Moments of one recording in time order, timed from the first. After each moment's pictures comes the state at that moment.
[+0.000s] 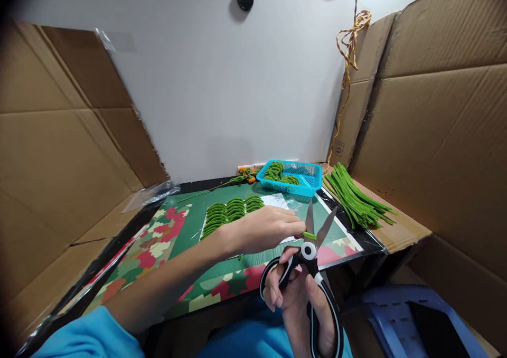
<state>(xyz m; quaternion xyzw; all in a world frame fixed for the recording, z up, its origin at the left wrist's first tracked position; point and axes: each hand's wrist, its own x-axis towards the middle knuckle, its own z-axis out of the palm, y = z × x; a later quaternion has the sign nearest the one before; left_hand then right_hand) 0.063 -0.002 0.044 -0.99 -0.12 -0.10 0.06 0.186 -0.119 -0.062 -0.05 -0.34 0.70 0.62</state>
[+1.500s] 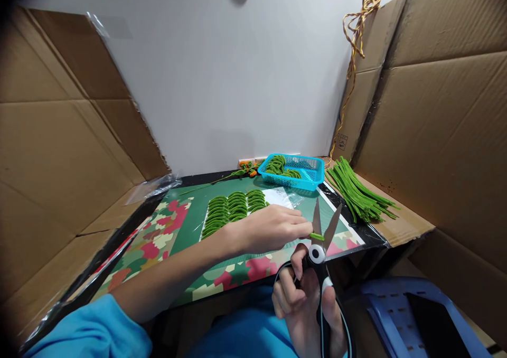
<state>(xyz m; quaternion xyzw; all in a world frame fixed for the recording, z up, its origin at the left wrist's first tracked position) 0.071 -0.007 0.031 -0.99 -0.08 -0.11 0.09 0.197 -0.145 -0.065 -0.08 -0.28 0.75 0.60</state>
